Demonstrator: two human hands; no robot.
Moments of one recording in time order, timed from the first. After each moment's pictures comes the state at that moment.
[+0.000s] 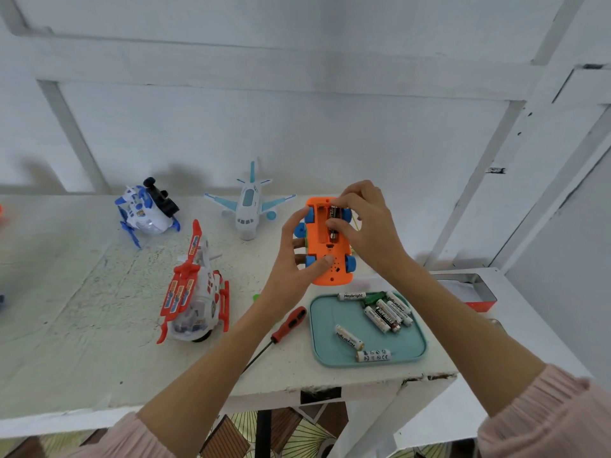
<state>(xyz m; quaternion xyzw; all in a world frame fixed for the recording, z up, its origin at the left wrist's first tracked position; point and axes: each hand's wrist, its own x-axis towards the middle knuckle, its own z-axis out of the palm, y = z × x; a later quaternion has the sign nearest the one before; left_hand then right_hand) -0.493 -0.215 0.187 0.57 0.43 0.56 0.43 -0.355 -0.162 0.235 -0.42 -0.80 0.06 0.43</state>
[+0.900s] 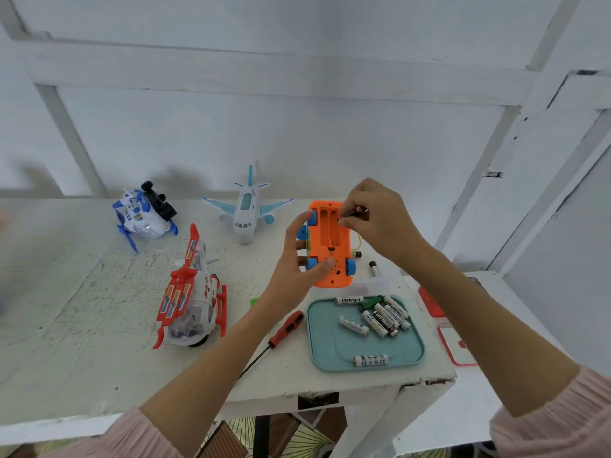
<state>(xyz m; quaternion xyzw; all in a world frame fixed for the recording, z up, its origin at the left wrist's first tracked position) -0.489 -0.209 0.187 0.58 0.44 0.53 0.43 -0.340 -0.163 0.269 -0.43 -0.83 0.06 0.35</state>
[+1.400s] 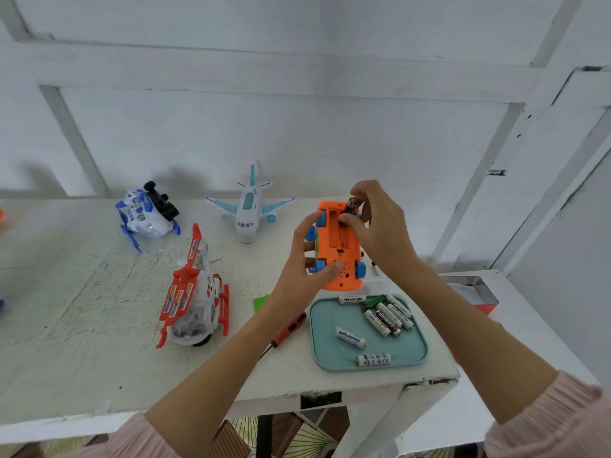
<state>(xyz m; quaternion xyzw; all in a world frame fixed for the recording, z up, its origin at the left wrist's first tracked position) -0.484 -0.212 0.186 0.59 0.43 0.53 0.43 -0.346 -0.165 0.243 -0.44 -0.78 0.05 0.44</state>
